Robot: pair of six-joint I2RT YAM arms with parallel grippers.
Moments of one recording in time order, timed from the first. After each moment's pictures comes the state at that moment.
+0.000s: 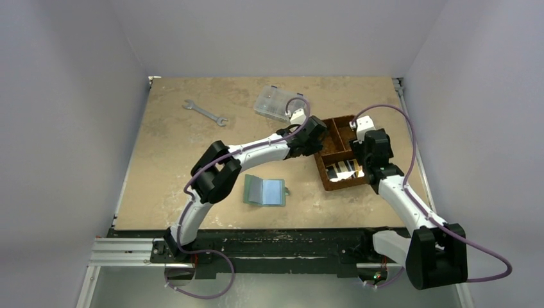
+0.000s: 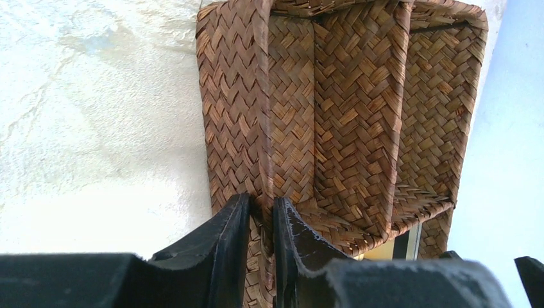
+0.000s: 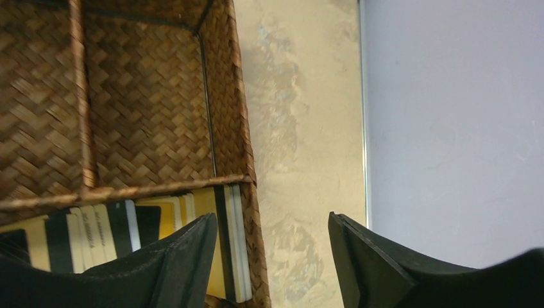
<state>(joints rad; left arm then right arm) -0.92 2.23 1.79 -0.35 -0.29 -1.16 0.13 1.10 0.60 -0.04 0.40 -0.39</state>
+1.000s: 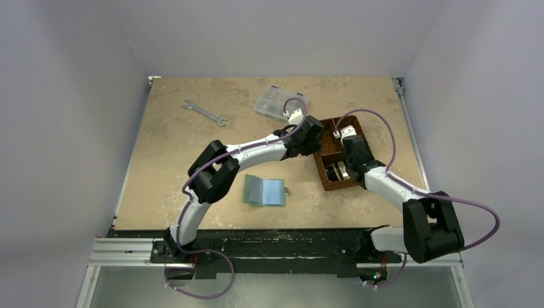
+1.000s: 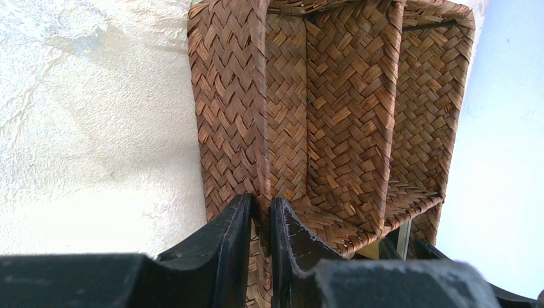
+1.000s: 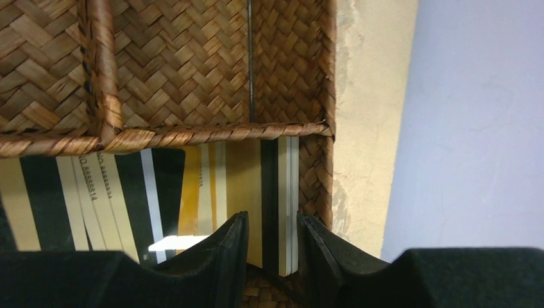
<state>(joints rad) -0.90 2.19 1.70 -0.28 -0.25 -1.16 0.27 1.30 0.61 -0.14 0.57 -0.33</state>
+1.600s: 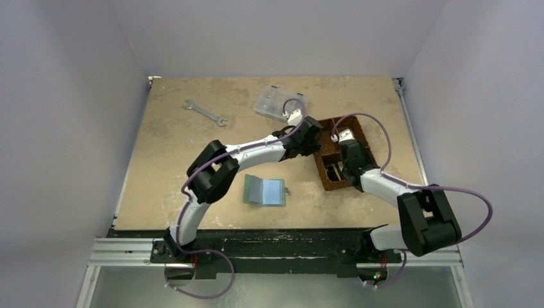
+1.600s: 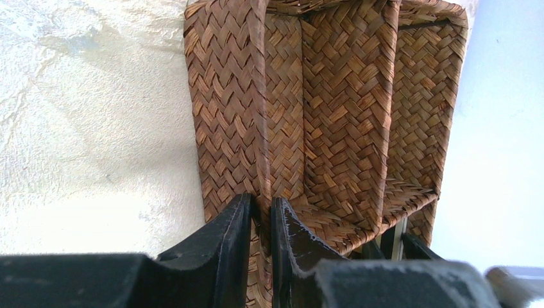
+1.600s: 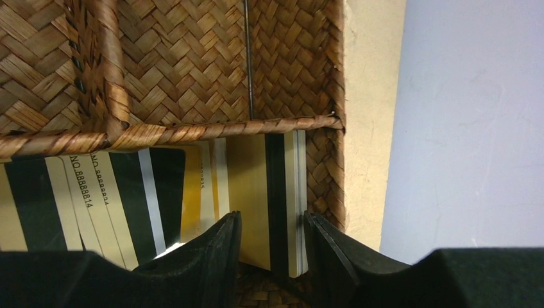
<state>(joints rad) -0.90 2.18 1.67 -0.23 -0.24 -1.17 0.31 1.34 0.55 -0.03 0.67 -0.33</state>
